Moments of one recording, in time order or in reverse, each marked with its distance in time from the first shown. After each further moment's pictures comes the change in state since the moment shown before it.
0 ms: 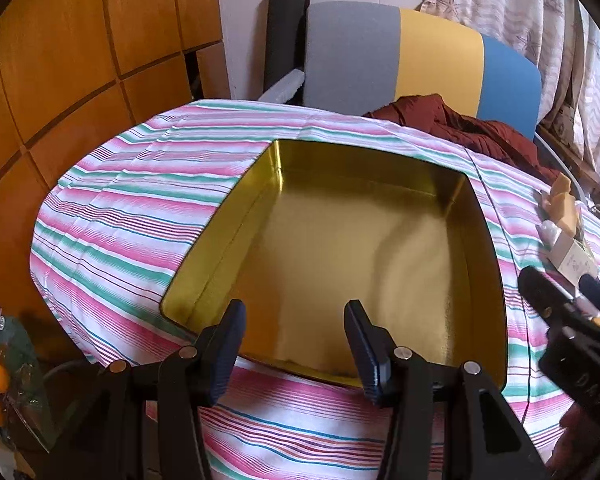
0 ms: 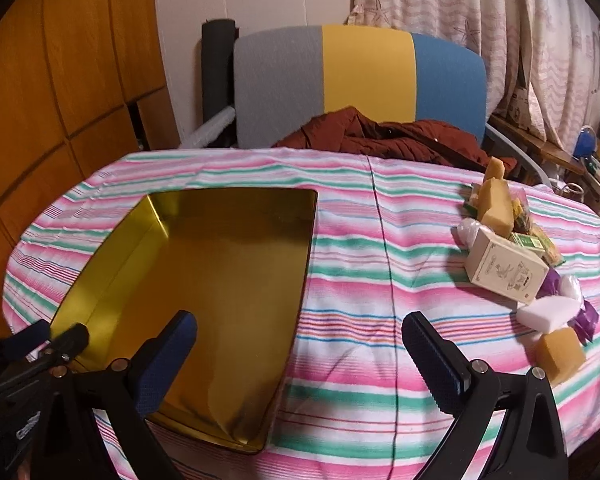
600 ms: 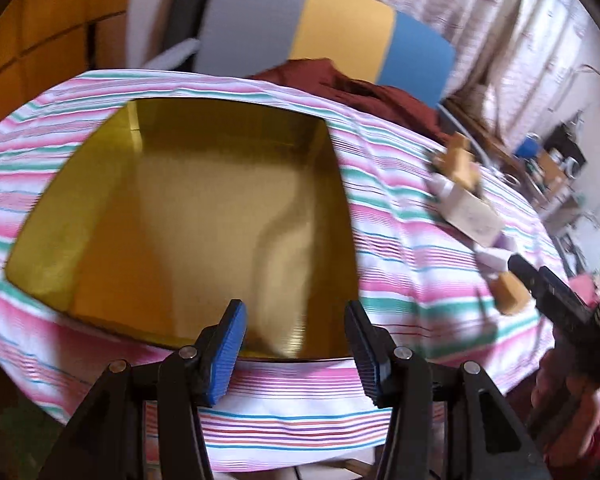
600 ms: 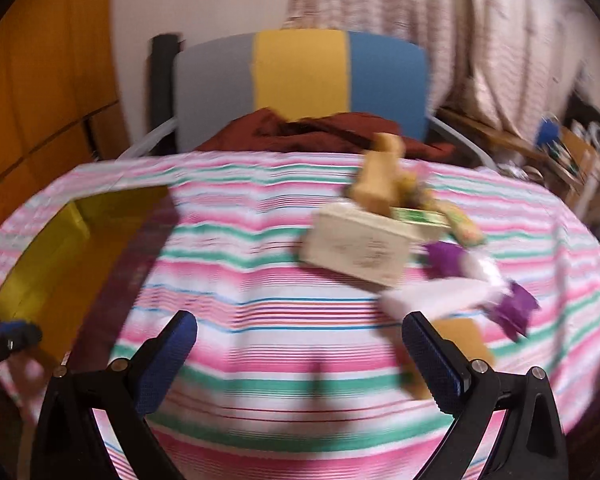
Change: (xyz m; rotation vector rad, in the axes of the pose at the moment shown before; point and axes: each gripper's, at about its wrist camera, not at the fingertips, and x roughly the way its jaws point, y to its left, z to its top) left arm 0.011 -0.072 -0.020 0.072 0.105 -0.408; right arm -0.025 -0.181 -0.036 0.122 -0.030 -0.146
